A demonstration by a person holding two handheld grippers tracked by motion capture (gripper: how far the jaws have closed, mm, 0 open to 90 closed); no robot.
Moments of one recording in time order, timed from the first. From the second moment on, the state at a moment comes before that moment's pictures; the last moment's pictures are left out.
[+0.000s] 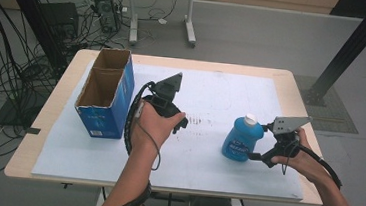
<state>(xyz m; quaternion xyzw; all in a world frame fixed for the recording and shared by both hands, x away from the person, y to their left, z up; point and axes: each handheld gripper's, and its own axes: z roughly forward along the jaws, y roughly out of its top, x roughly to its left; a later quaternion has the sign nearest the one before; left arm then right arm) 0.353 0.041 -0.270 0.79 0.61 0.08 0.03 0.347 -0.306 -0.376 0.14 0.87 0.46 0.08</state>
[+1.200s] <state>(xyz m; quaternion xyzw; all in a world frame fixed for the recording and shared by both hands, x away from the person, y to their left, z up) 0.353 0.043 -0.273 0.79 0.61 0.08 0.03 0.348 -0.291 -0.396 0.15 0.84 0.51 0.09</state>
